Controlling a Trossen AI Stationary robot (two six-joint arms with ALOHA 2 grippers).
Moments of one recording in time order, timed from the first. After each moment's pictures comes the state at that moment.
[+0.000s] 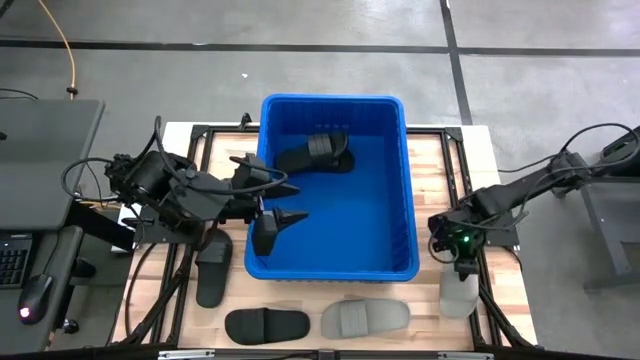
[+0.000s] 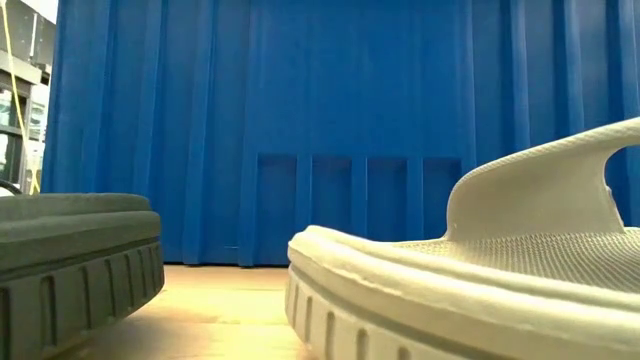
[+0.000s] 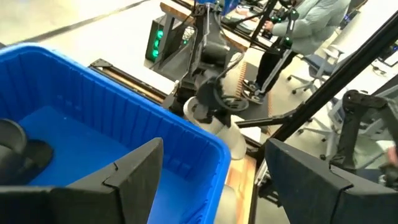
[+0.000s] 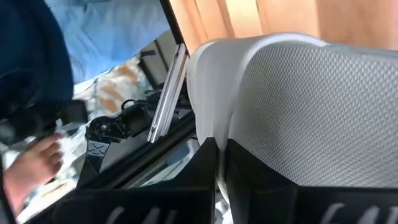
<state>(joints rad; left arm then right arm) -0.35 1.67 2.33 -1.12 -0.59 -0.66 0.39 0.81 0.62 -1.02 -0.80 0.84</state>
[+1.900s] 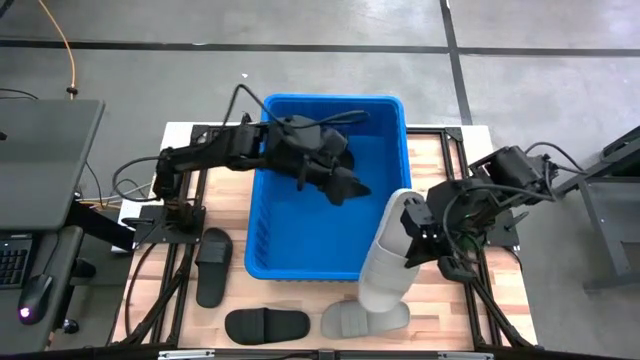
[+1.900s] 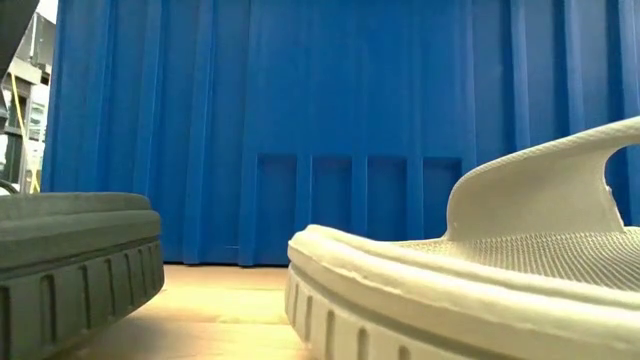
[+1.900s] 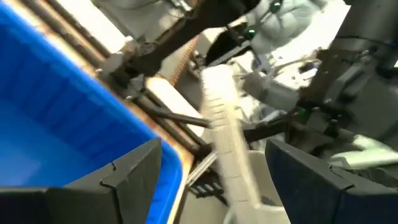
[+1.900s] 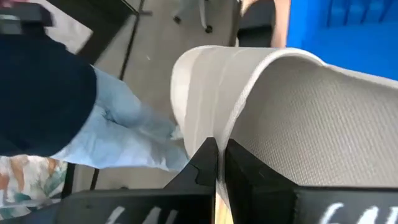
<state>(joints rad) 0.06 1.89 2.33 -0.83 0.10 -0.87 0.45 1.63 2.33 -1.51 -0.24 0.47</state>
